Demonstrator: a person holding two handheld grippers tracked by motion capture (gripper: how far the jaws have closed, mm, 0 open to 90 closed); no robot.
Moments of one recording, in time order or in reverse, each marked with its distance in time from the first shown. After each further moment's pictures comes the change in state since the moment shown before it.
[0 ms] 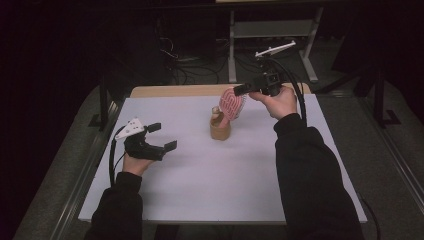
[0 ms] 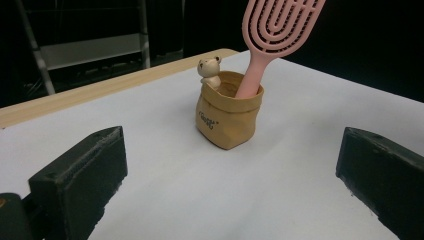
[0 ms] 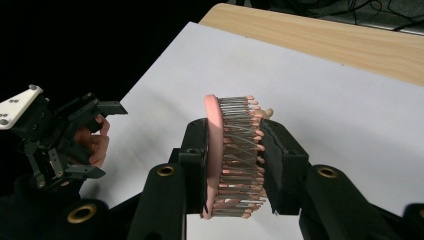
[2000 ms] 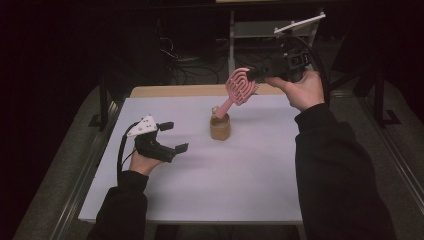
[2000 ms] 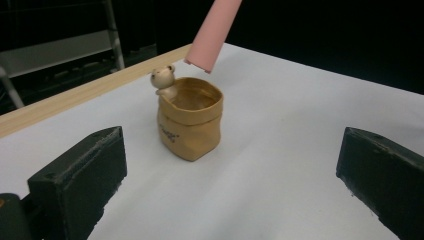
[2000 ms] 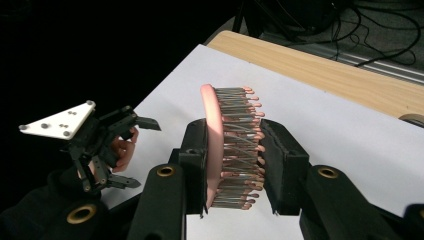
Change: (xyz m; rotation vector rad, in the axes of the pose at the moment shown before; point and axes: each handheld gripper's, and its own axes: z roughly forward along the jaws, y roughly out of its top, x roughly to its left) left arm -0.022 0.019 0.017 0.047 -0.086 0.066; right arm 0.045 0.014 -0.080 -0.052 -0.044 -0.070
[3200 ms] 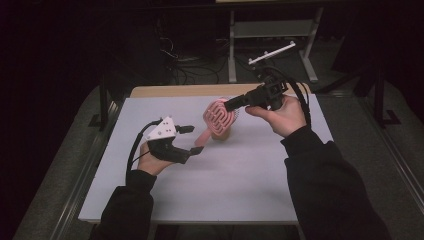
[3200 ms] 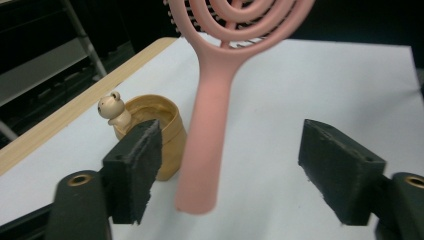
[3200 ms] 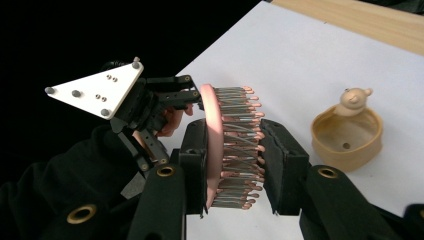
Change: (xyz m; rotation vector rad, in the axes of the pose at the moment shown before) left arm -0.037 0.030 0.021 0.085 -0.085 0.208; right arm 0.042 -0.039 0.037 0.100 0.167 -0.072
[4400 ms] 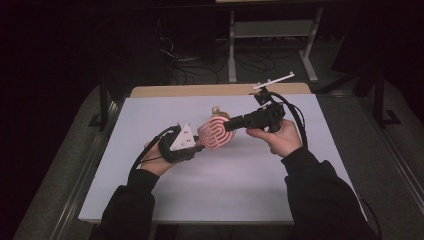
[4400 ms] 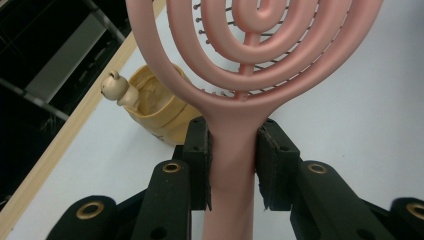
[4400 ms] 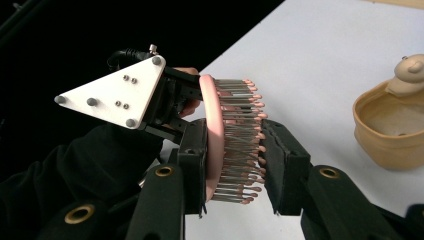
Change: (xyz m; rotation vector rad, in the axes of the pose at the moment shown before) left arm -0.019 0.007 0.025 0.249 0.107 0.261; right arm -0.024 -0.051 0.030 -0.044 0.164 0.014
